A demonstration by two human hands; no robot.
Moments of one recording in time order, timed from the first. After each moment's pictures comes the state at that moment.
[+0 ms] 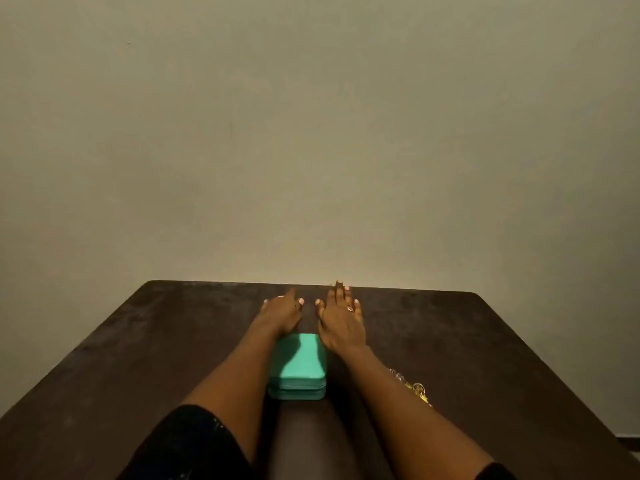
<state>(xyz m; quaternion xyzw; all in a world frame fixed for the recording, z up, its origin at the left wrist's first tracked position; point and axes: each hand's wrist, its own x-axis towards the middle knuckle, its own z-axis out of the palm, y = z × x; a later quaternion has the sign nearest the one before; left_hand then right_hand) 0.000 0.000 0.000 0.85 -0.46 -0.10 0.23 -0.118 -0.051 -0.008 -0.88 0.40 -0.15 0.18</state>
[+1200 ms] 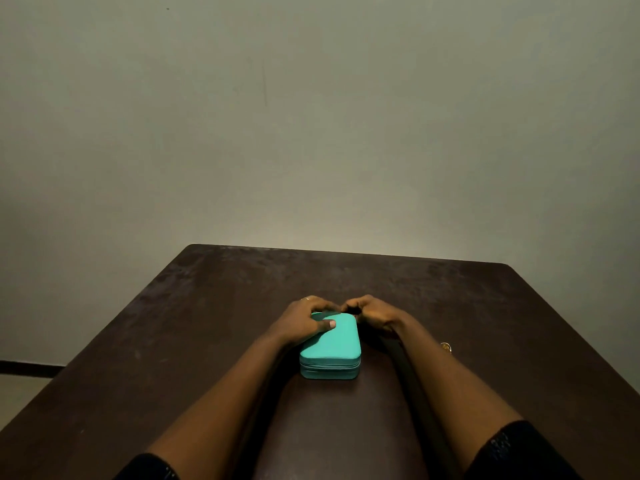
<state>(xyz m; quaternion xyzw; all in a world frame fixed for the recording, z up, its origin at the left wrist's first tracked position) -0.017 0.075 -0.043 0.76 -0.54 -0.19 0.32 -0.142 -0.063 -0.035 -0.82 0.28 0.01 0.50</state>
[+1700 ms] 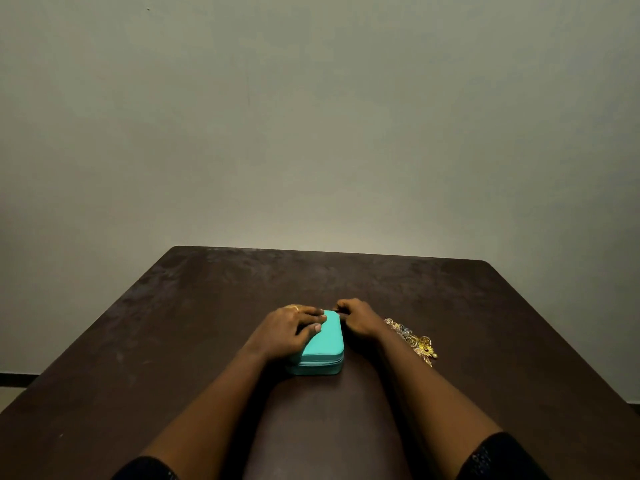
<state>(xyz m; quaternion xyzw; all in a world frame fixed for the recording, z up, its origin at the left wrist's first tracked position) -0.024 0.090 -0.061 0.72 -0.64 -0.02 0.27 -0.150 -0.053 -0.051 -0.89 0.31 -0.08 0.32</state>
